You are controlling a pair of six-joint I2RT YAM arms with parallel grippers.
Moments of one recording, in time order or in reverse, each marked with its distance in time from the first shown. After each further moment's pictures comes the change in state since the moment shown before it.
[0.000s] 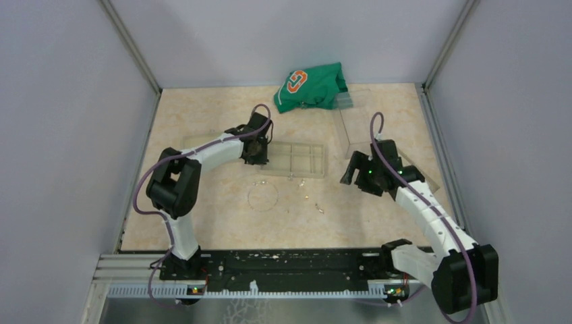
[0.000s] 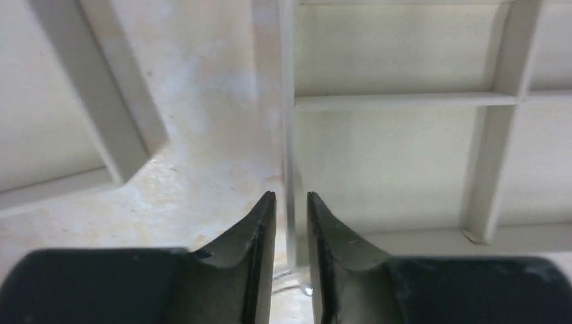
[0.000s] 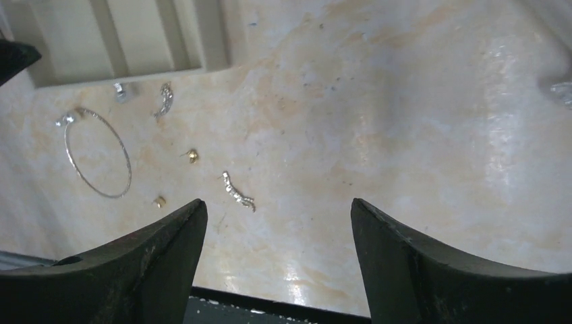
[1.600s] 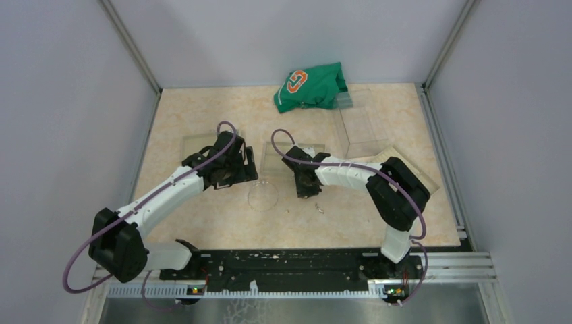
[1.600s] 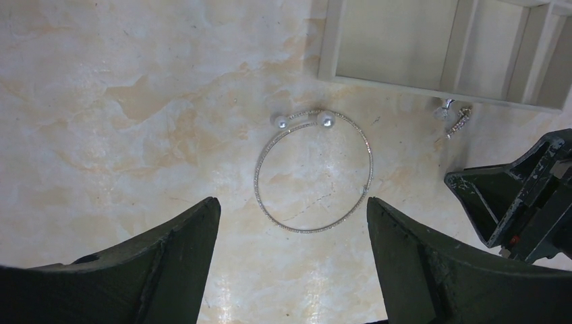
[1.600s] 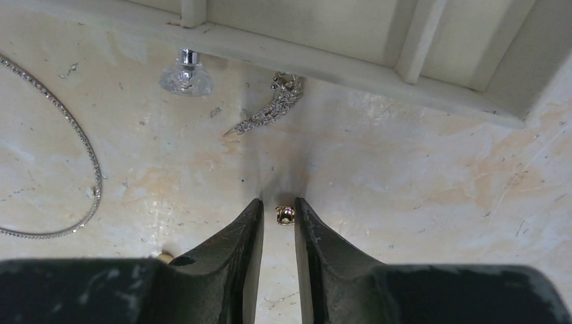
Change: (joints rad) left arm -0.029 -0.593 -0.342 -0.135 0.023 -0.221; right arm 0.615 0.735 0.359 0.080 0.301 0.074
